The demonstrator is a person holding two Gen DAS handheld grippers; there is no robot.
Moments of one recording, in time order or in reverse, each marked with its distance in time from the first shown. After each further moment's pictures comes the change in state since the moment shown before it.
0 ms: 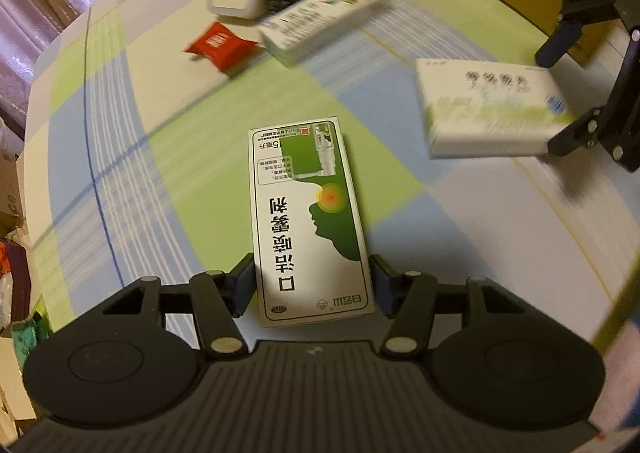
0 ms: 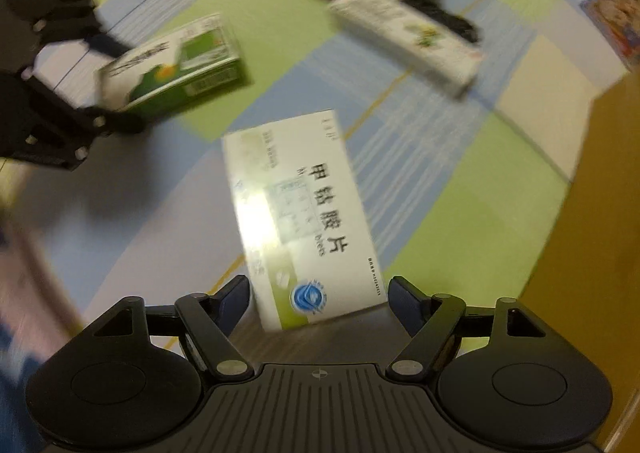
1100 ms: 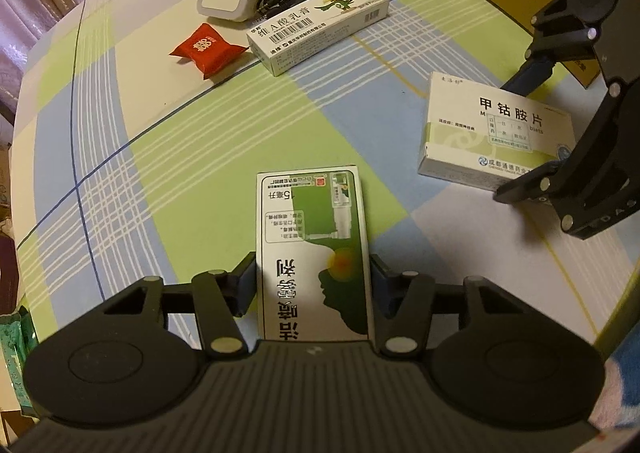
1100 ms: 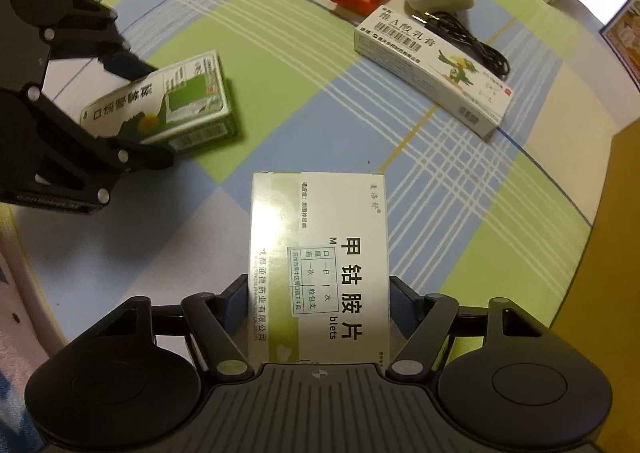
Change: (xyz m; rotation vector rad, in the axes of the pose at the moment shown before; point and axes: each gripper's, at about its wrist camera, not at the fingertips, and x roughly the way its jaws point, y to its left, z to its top) left arm 0.011 -0.004 0.019 -0.048 0.008 -0.019; right arm 0.014 0.005 0.022 0.023 -0.077 -0.022
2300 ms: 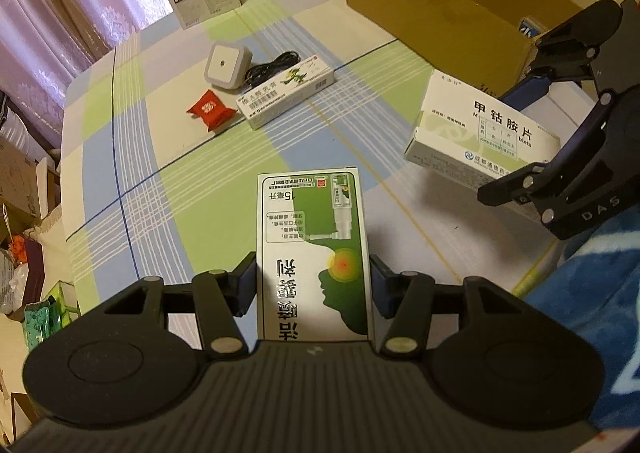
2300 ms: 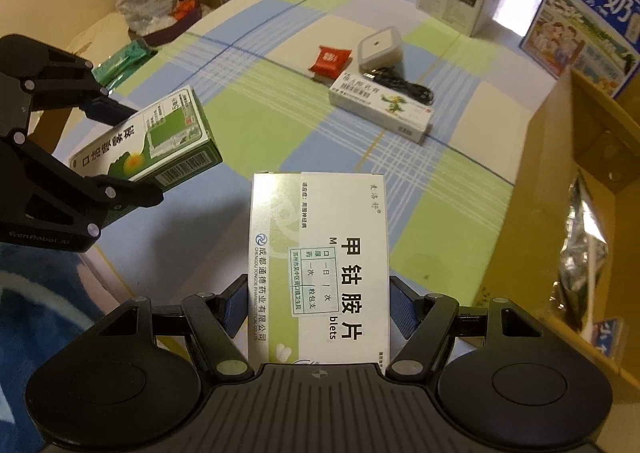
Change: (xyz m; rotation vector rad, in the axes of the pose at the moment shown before) left arm -0.125 -0.063 -0.011 -0.019 -0.105 0.051; right arm -0.115 0.021 -0.066 0.119 -0.192 -0.030
